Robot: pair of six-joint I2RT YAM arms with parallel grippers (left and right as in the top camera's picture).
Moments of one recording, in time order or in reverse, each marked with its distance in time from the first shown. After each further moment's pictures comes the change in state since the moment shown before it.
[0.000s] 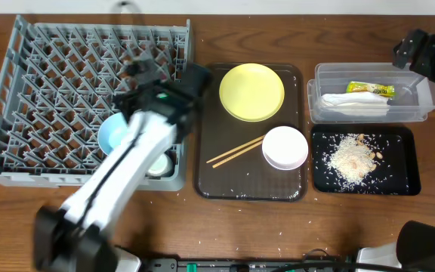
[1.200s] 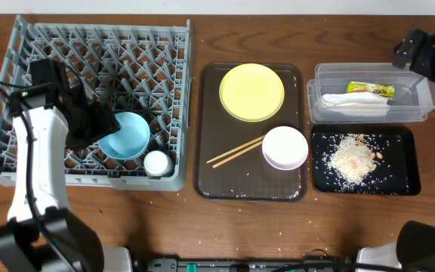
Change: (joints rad) left arm 0.713 0.032 0.000 -0.123 1.220 0.567; right arm 0.000 0.000 0.000 0.000 0.000 0.000
